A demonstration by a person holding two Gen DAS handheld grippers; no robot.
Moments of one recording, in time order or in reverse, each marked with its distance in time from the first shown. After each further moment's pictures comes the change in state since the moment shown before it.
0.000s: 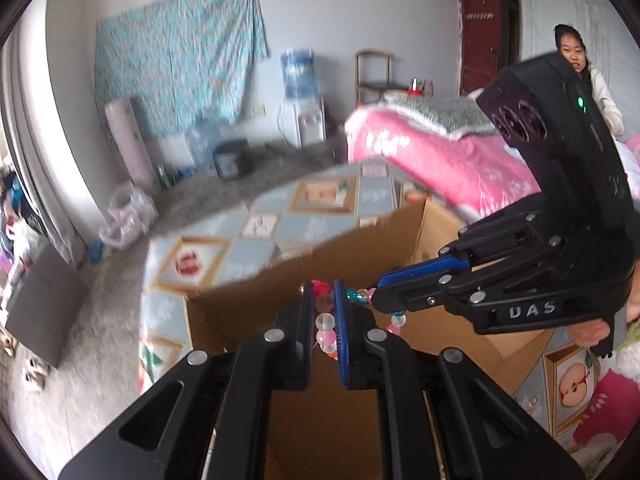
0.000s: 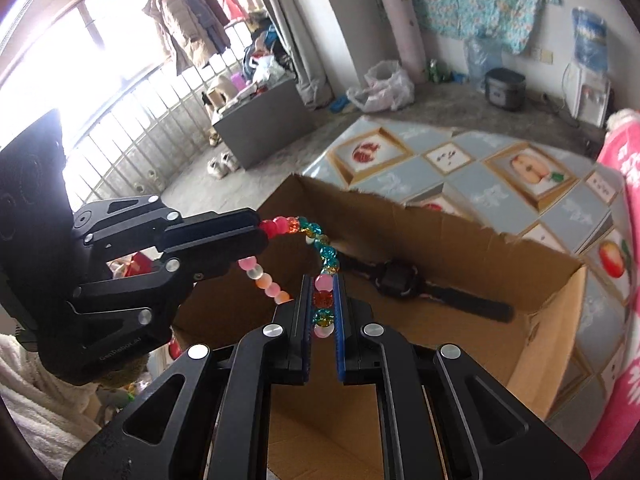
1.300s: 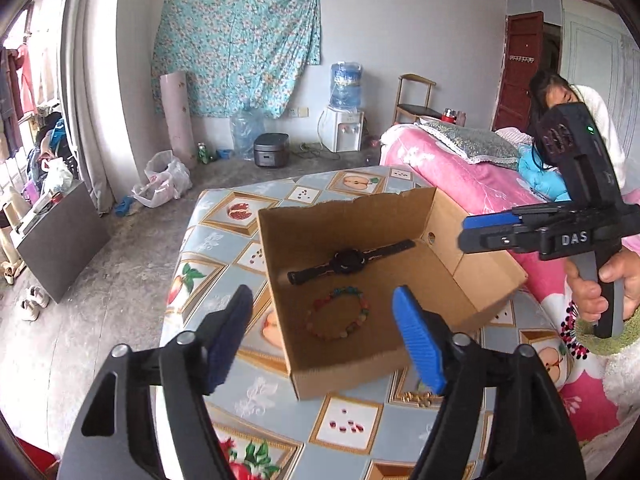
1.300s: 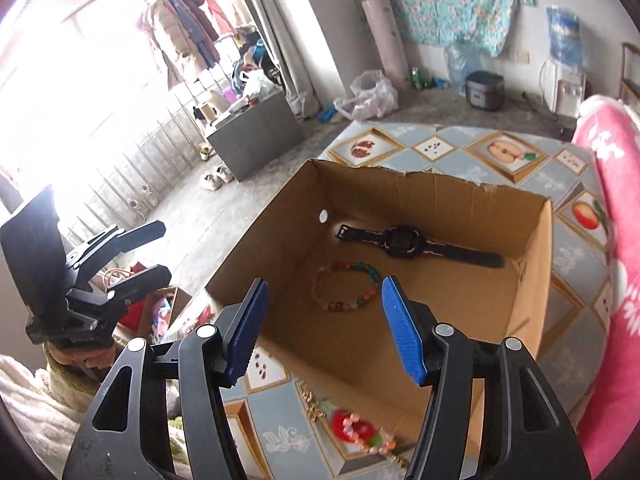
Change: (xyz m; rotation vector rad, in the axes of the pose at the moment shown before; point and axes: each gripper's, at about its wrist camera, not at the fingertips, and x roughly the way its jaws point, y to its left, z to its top) left arm -0.118 0.015 -0.095 -0.197 -0.103 0.081; right arm -0.067 0.045 -0.048 0.040 -0.109 -0.081
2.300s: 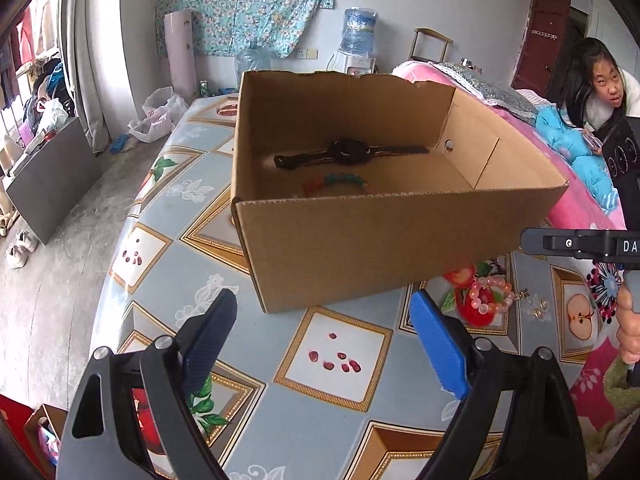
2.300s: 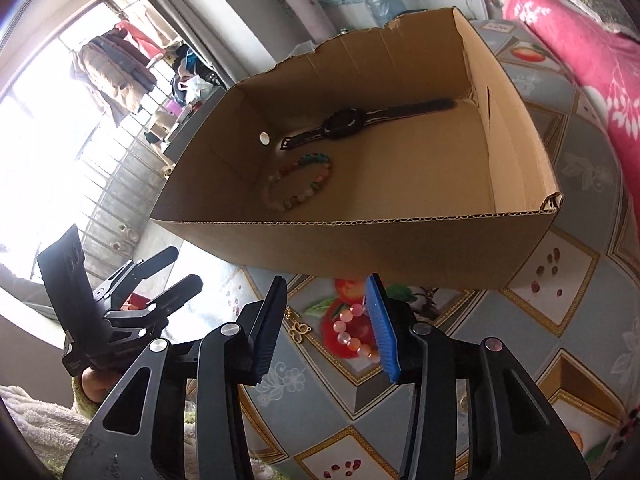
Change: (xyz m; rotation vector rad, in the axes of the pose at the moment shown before) left arm 0.078 -0.013 -0.092 -0.064 0.191 -0.003; right arm 0.033 -0.034 -0.108 0.323 0.059 -0.048
